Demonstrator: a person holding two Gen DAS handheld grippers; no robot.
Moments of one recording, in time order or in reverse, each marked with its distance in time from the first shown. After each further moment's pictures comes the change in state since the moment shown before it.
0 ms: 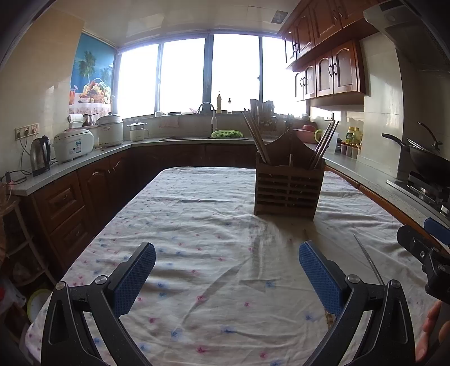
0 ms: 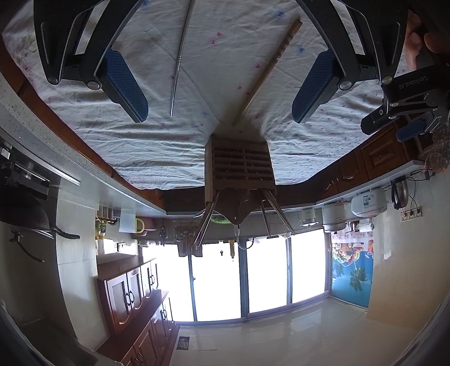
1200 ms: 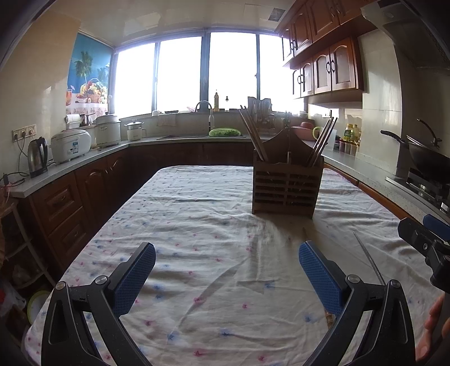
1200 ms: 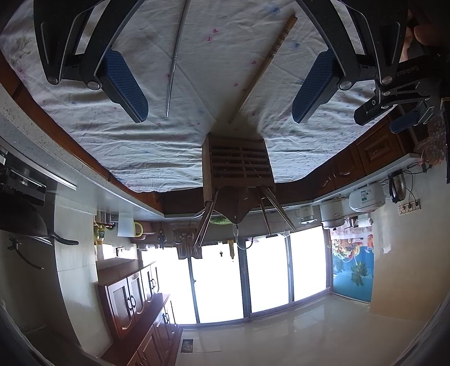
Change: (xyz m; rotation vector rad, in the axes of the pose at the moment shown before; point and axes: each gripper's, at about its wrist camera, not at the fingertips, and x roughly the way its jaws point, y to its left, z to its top) left arm 0.003 -0.009 0.001 0.009 0.007 0.001; right arm 0.004 -0.003 0.005 0.032 0.008 0.020
